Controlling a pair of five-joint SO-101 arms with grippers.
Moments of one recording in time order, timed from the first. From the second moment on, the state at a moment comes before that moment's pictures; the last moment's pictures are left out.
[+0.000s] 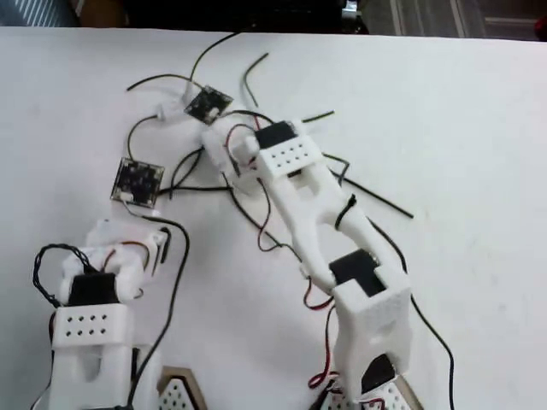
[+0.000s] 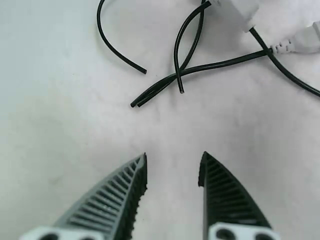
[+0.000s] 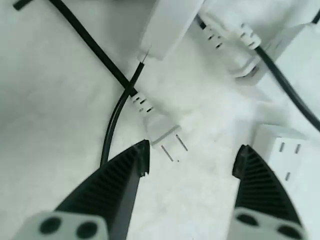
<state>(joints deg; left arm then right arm) -10.2 -61.0 72.6 50.2 -17.6 -28.7 25.5 -11.8 66.3 32.8</state>
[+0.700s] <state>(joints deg) -10.2 -61.0 72.6 50.2 -17.6 -29.5 37.1 -13.6 61.6 42.1</state>
